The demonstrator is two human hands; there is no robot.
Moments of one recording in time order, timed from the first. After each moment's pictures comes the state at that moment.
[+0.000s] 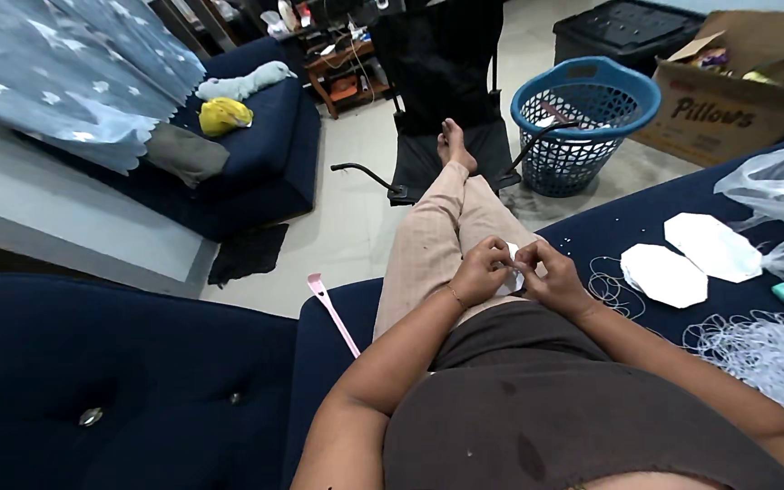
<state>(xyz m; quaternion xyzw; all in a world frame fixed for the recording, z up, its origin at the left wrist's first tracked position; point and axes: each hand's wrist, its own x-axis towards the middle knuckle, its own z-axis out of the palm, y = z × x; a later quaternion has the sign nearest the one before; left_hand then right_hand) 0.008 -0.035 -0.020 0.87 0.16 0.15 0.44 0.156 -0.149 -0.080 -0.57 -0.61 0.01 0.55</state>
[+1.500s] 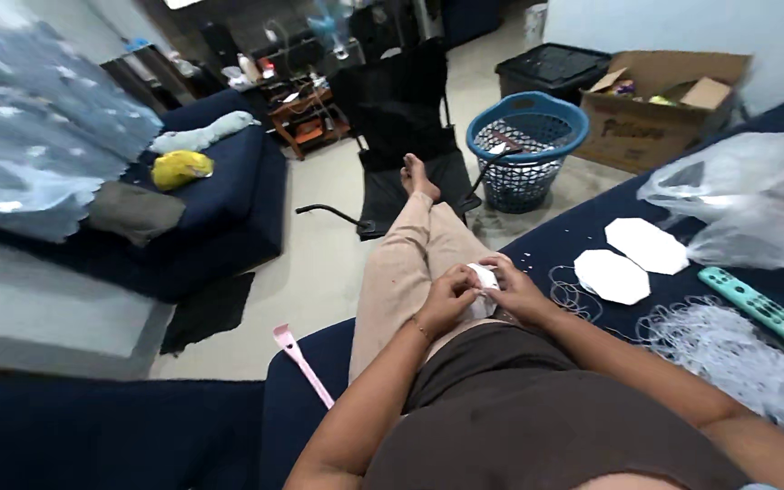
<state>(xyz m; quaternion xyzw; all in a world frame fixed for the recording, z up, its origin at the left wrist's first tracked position) 0.003 -0.033 -0.018 0.82 0.10 0.17 0.53 0.151 -0.158 -0.046 -0.62 -0.46 0.34 0.53</state>
